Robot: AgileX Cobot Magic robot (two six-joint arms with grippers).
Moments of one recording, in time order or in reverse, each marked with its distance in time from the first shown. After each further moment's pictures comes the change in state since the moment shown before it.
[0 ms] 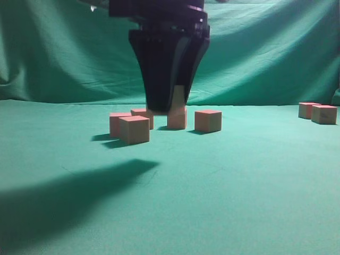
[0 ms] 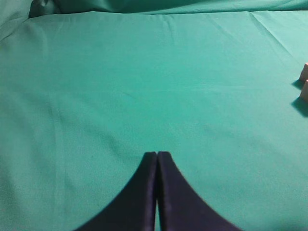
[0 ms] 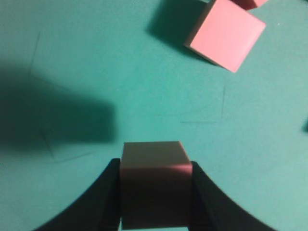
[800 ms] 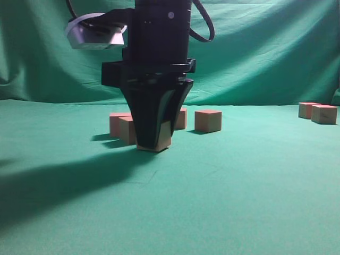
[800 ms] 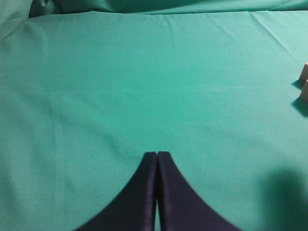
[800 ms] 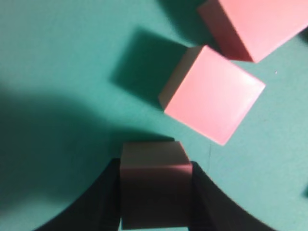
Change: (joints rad) left arm 0.000 0.000 0.000 0.000 0.000 0.000; right arm 0.000 0.113 -0.004 -0.063 -0.167 0.021
